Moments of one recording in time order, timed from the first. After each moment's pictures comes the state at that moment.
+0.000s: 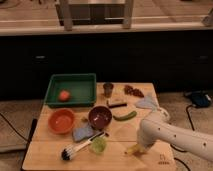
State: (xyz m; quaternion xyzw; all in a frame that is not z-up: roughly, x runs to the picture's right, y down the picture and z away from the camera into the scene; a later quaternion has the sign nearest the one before) arm 0.186 0.292 0.745 -0.34 -0.05 -0.08 0.94
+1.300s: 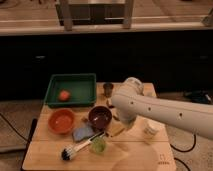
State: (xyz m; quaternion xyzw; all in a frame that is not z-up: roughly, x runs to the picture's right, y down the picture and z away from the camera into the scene) arm 0.093 0.168 0.700 -0.31 -0.04 -0.23 0.92
